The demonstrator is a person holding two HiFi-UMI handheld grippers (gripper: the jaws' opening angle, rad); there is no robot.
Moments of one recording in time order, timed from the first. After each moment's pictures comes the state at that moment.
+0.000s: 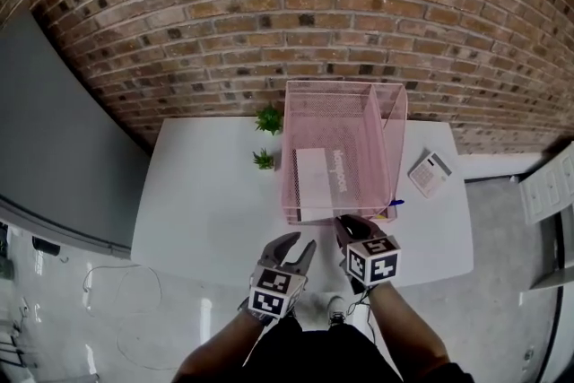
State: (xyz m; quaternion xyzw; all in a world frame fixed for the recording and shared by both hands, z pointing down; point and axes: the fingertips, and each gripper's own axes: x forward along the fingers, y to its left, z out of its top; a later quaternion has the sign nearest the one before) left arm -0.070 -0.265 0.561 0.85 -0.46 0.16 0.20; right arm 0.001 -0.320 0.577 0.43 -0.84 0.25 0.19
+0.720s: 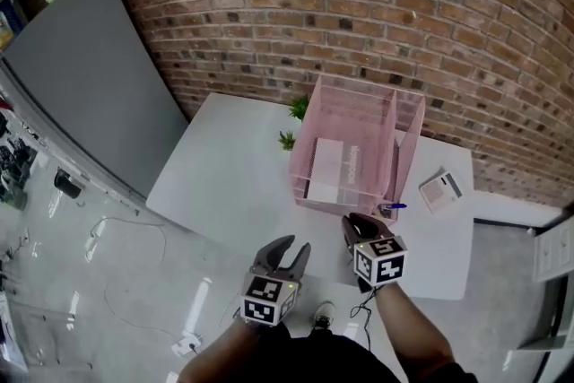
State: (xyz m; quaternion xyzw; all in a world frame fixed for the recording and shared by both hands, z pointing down) left arm -0.050 -0.186 0.521 0.77 -0.60 0.11 0.19; right arm 0.028 -0.282 0.548 0.33 -0.90 0.19 0.19
